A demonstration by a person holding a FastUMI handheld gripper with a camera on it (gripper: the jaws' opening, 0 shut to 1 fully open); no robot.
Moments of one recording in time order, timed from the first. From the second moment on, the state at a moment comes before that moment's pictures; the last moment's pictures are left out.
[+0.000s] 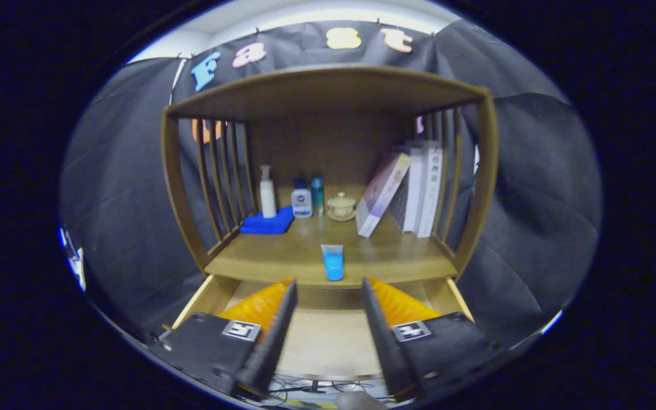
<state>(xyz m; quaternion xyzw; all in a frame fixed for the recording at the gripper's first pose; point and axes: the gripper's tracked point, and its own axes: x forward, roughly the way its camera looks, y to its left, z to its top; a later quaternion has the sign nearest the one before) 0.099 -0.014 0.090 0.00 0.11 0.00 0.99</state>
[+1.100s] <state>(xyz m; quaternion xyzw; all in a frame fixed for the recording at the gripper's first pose) -0.023 -0.017 -0.069 0.02 0.01 -0.02 1.00</state>
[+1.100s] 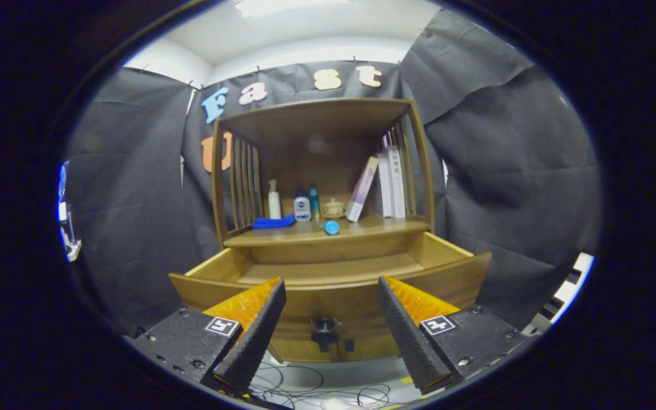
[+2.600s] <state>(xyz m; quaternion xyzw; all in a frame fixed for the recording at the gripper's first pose) 0.078 -0.008 -0.139 -0.02 0.05 -0.02 1.00</state>
